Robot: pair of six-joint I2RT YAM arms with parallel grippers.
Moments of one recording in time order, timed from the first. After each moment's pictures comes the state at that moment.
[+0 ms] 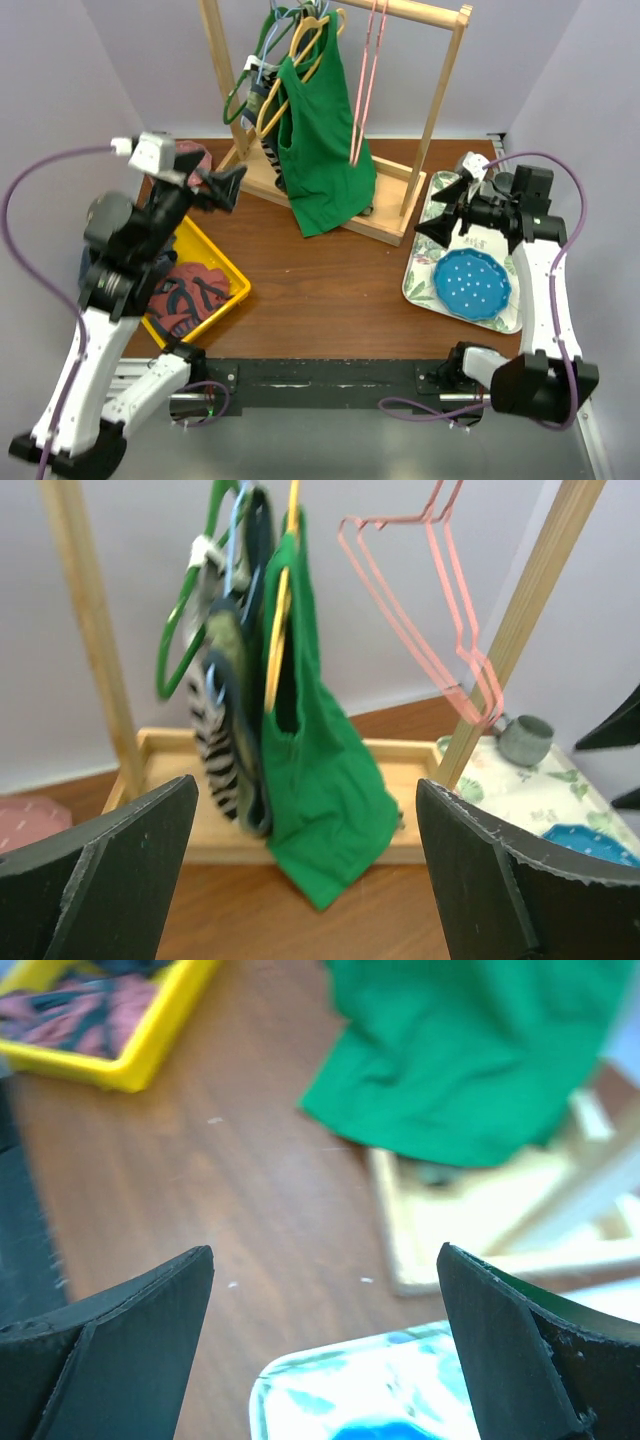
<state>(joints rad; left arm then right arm) -0.32 0.83 1.20 -0.19 0.15 -0.17 -0.19 1.15 1.15 -0.74 -1.14 -0.62</state>
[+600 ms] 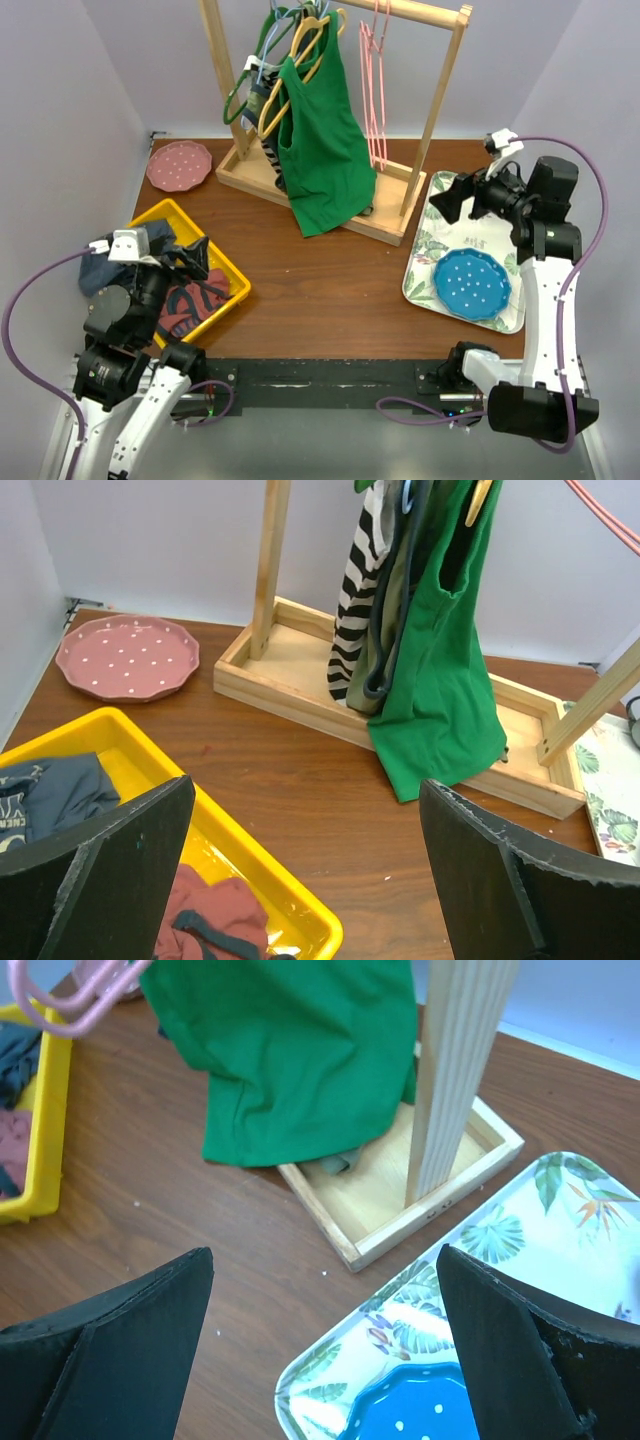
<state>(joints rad) -0.32 0.26 0.79 -0.51 -0.21 -0.23 -0.19 1.04 1.24 -0.63 -0.74 -0.16</state>
